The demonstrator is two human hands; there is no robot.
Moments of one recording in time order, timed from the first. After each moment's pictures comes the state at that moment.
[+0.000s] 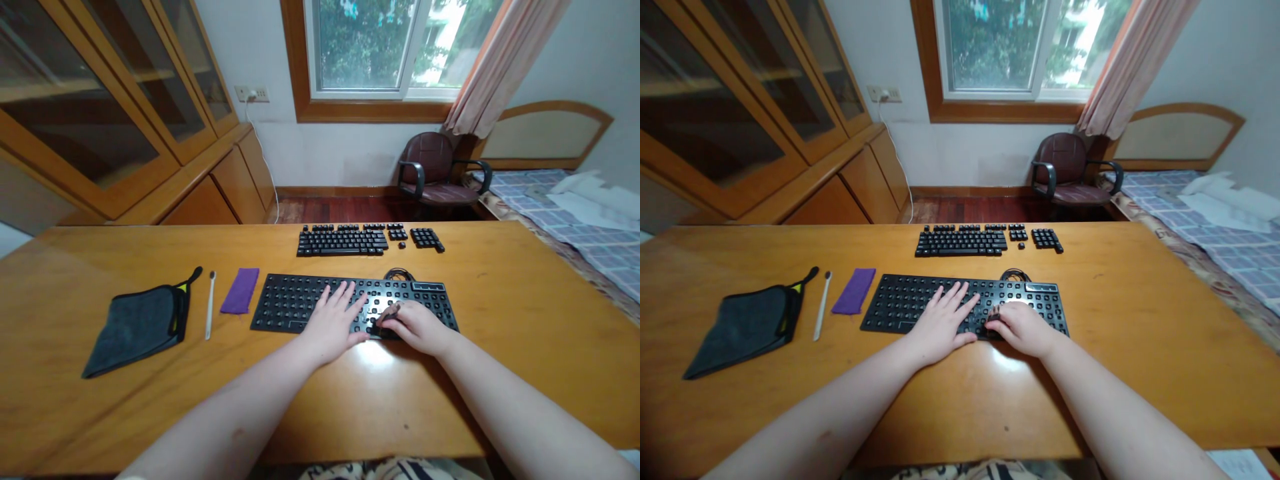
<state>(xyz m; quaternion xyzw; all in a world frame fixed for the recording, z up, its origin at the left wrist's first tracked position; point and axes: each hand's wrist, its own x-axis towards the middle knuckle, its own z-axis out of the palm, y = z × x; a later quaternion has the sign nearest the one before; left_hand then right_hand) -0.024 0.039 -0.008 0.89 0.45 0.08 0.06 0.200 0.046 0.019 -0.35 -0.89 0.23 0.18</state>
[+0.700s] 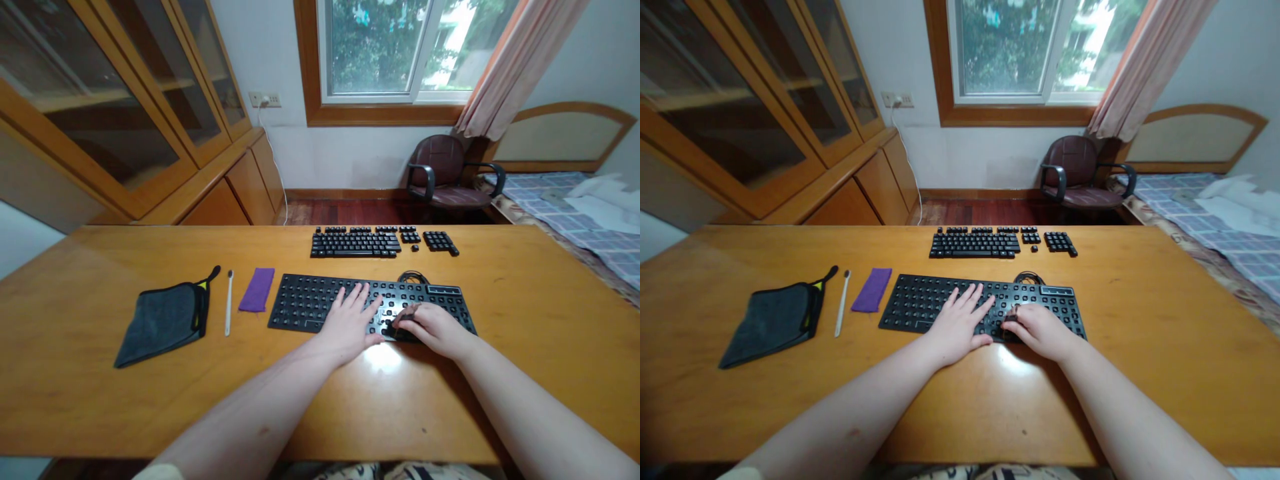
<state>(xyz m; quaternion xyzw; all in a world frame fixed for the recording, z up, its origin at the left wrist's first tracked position) -0.021 0.038 -0.013 0.89 0.45 0.08 0.05 0.200 0.045 0.028 -0.37 -0.88 0.25 0.19</state>
